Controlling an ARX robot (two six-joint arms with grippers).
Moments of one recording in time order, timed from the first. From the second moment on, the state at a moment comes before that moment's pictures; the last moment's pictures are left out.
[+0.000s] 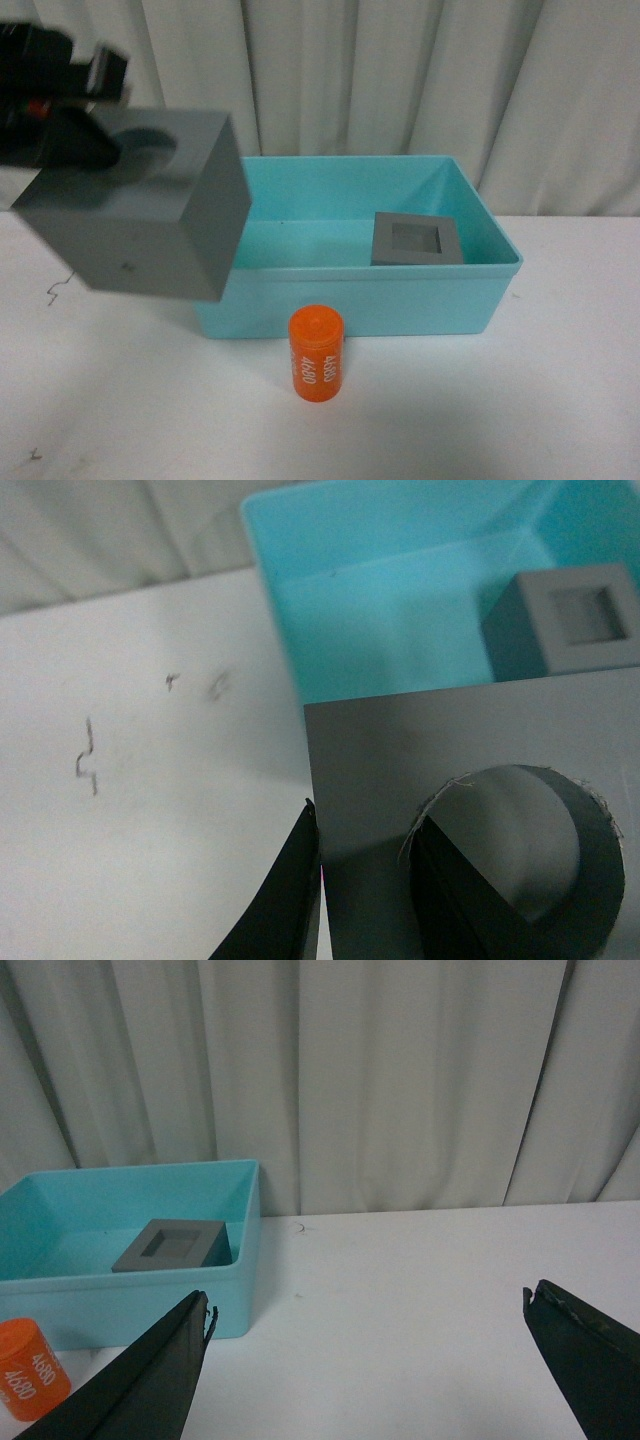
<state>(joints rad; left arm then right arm) -0.26 1.37 0.94 -0.24 -0.02 -0.01 -0.01 0.00 0.01 0.00 0.00 0.00</state>
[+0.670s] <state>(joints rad) -0.44 1.89 1.49 -0.25 -0.18 -0.12 -0.01 0.00 0.01 0.00 0.00 0.00</state>
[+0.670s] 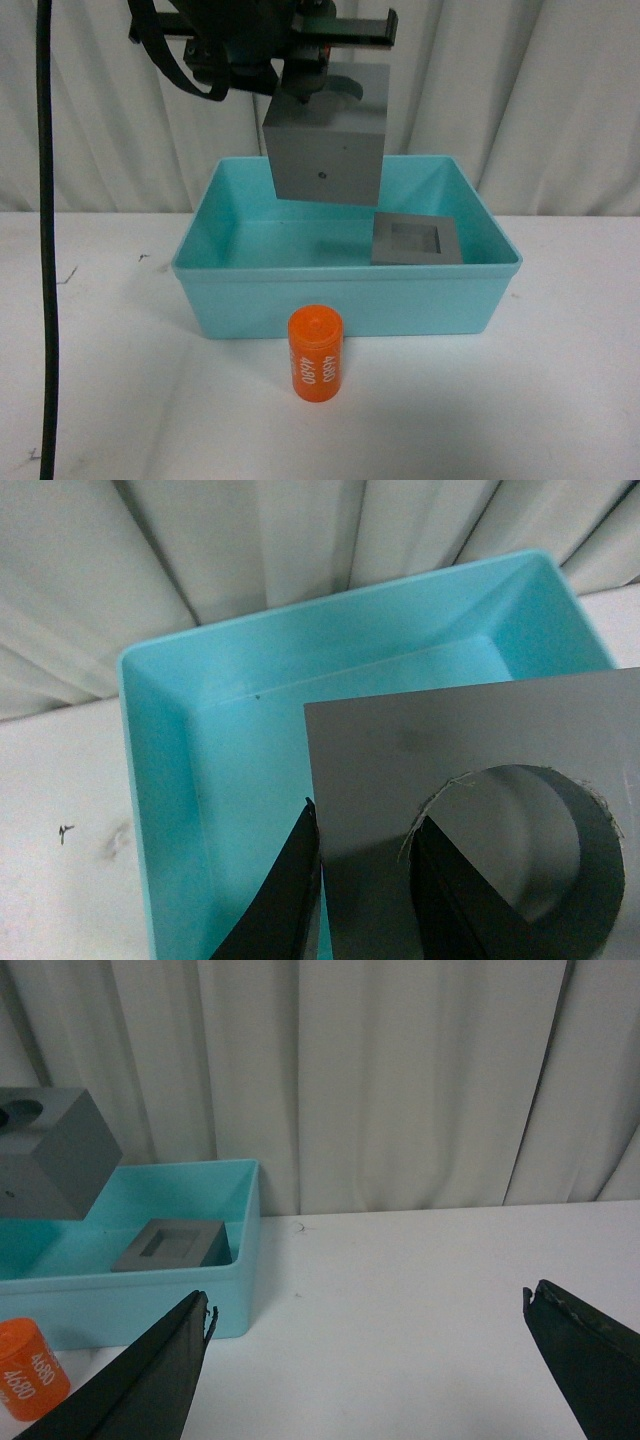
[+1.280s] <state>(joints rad) -0.35 1.97 1.40 -0.21 -0.21 -0.13 -0.01 0.00 0.01 0.00 0.00 0.00</state>
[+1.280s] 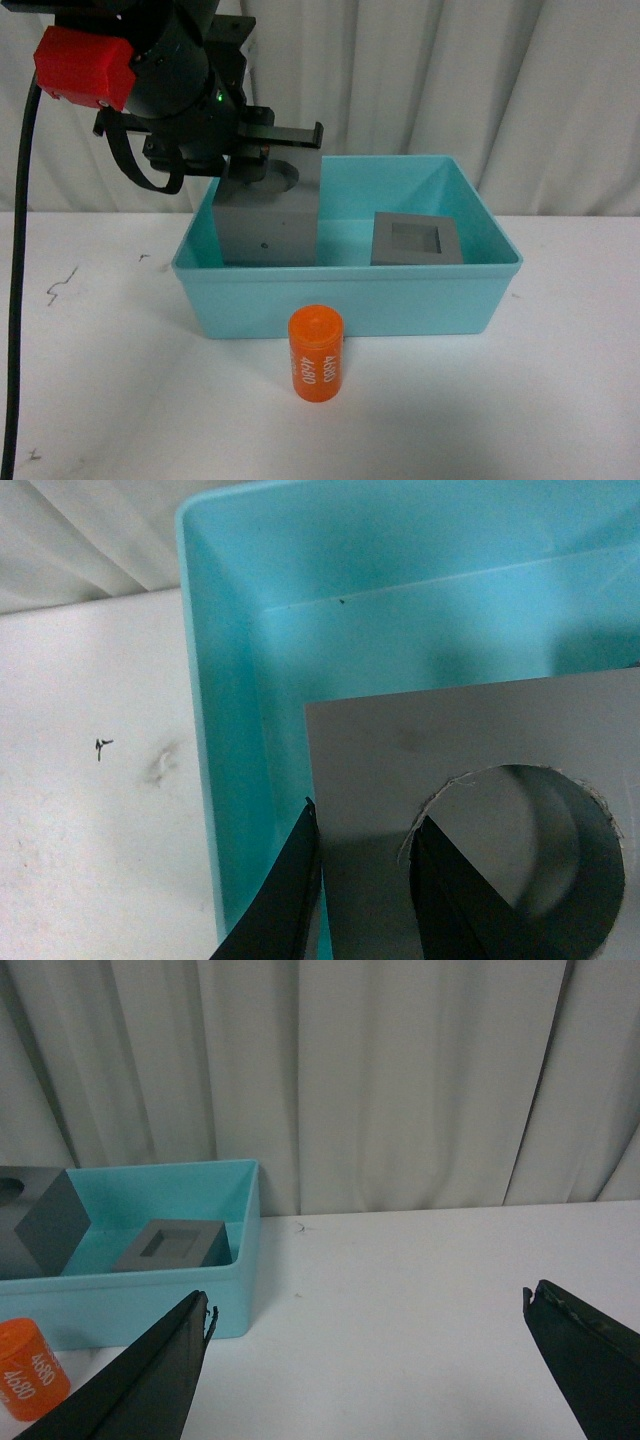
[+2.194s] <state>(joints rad) -0.33 1.60 1.14 0.06 -0.17 -0.10 -0.01 0.00 0.01 0.00 0.00 0.00</state>
